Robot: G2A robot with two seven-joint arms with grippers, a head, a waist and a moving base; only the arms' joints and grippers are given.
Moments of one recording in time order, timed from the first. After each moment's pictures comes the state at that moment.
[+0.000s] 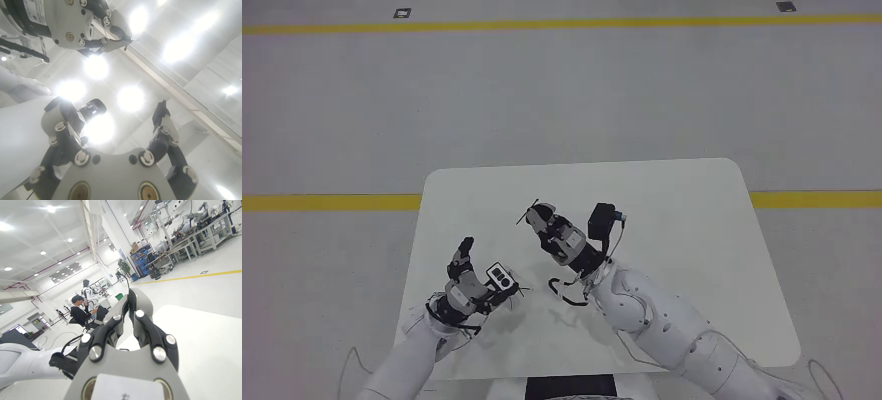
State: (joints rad) left arm 1.64 -1.09 -1.17 -1.42 -1.57 0.34 -1.39; right arm -1.24 -1.22 0.66 -1.58 -0.69 -0.34 -0.42
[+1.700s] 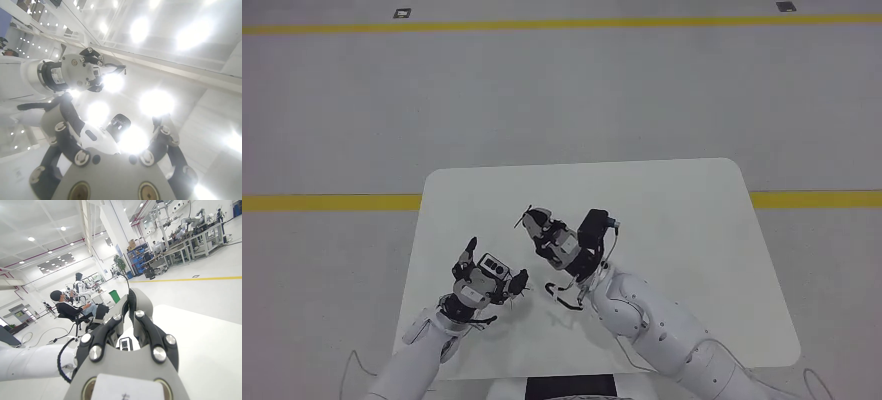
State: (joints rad) left arm 1.66 -1.12 -1.20 -1.43 -1.44 -0.03 -1.26; right arm -1.30 -1.26 0.72 -1.61 -0.84 -0.30 -0.36
